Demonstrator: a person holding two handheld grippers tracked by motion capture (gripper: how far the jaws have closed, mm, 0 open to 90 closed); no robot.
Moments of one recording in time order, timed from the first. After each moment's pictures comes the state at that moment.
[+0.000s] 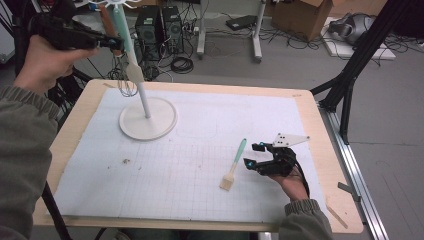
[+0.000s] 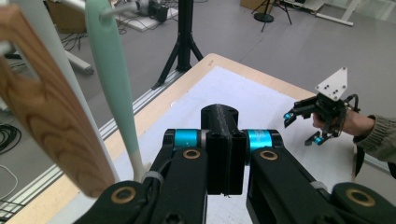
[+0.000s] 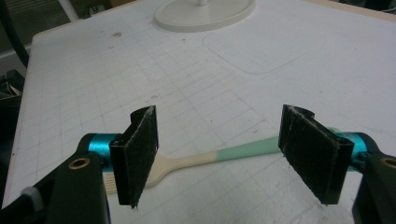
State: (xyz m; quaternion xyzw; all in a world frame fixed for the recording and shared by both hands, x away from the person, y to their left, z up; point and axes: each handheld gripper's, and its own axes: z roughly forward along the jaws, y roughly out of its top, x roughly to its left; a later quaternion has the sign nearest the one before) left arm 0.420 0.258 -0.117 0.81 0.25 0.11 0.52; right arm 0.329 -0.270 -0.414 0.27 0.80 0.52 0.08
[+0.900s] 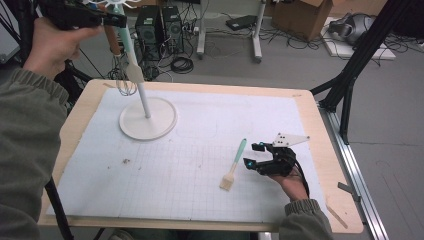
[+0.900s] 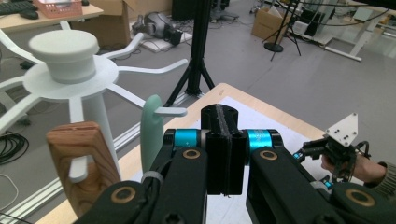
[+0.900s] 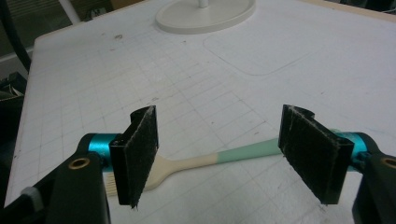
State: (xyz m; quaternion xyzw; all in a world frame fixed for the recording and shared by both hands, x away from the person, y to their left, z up) left arm 0.437 0.253 -0.096 0.77 0.28 0.12 0.56; right arm 0.329 -0.270 -0.414 0.27 0.80 0.53 0.08
